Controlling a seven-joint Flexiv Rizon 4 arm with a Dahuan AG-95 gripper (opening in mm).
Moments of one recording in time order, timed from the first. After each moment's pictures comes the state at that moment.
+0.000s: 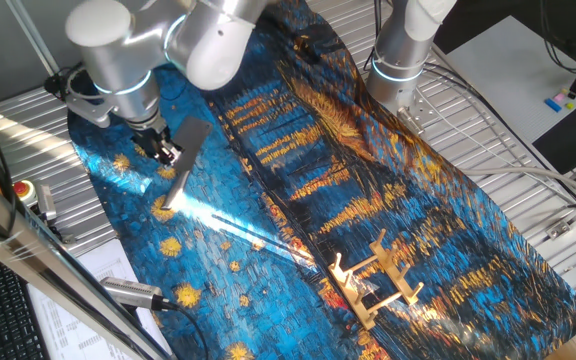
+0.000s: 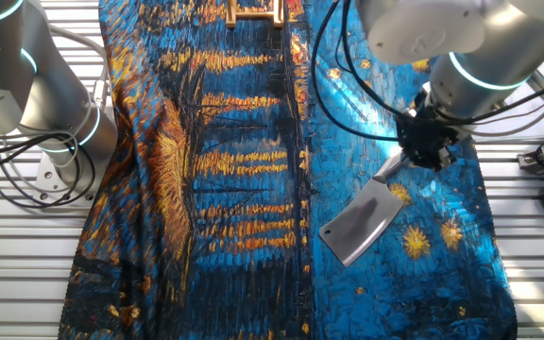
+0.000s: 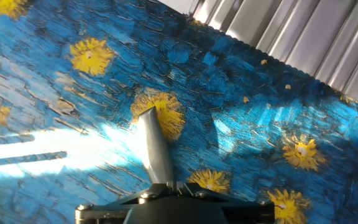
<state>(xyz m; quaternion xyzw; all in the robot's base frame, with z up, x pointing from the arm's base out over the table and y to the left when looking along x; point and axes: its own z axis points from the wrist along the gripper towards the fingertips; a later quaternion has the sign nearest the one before) 0.607 -0.038 0.083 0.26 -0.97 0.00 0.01</state>
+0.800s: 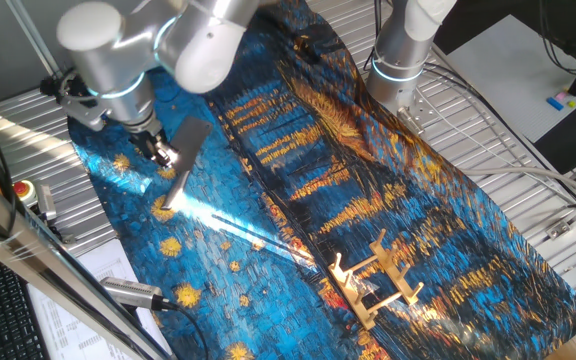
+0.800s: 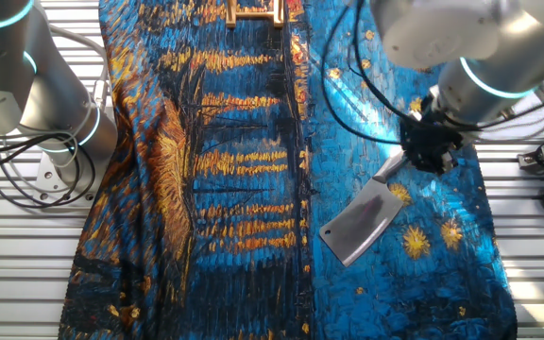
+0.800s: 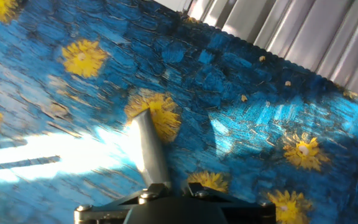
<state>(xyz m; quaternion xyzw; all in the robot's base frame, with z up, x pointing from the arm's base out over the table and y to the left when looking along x) 0.617 -0.046 0.064 0.26 -0.96 -0.01 0.04</state>
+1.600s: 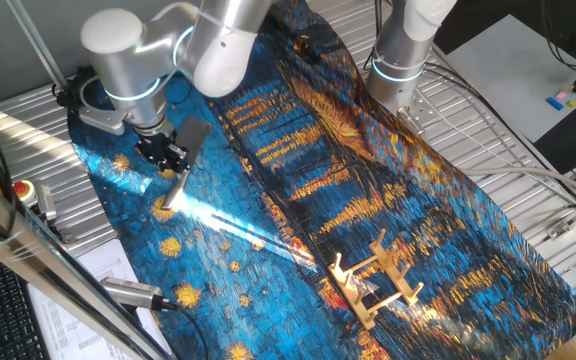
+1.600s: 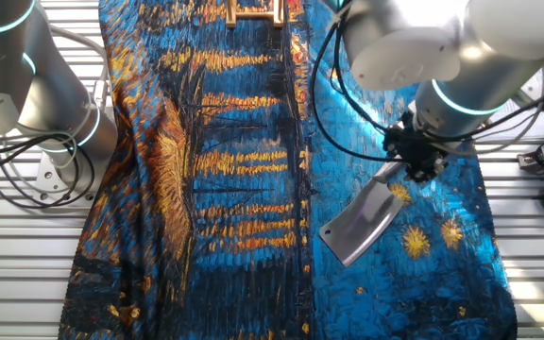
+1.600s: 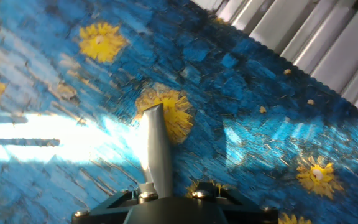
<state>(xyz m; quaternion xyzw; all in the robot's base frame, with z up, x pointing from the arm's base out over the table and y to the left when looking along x) 0.601 -0.042 0.040 0.34 -0.94 -0.01 0.00</state>
